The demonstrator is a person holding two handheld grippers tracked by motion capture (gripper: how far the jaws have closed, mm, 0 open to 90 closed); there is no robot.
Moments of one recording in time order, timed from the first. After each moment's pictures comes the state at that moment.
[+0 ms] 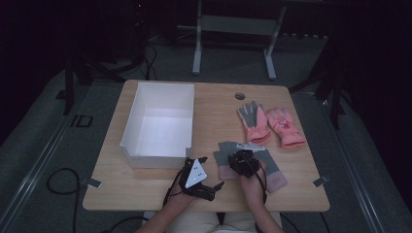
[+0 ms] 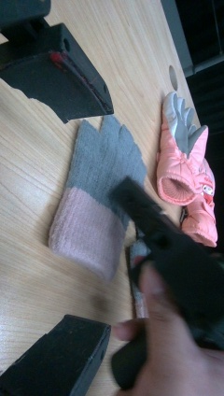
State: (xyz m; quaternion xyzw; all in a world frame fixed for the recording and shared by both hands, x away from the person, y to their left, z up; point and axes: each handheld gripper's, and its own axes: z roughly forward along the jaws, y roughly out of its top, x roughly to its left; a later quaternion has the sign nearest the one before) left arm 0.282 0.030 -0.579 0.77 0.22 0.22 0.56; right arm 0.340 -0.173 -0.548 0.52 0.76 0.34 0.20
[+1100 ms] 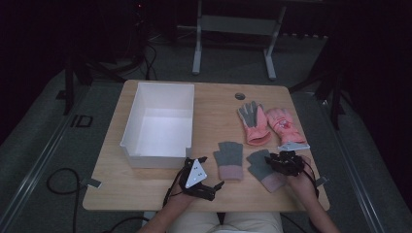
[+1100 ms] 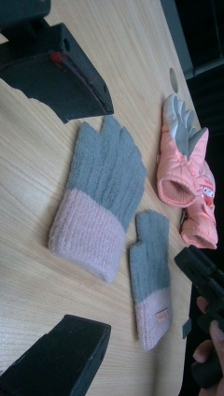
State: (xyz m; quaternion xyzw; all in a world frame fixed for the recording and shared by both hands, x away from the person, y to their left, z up) left arm 0.282 0.030 -0.579 0.77 0.22 0.22 0.56; right arm 0.345 -0.308 -0.528 0.43 0.82 0.32 0.21
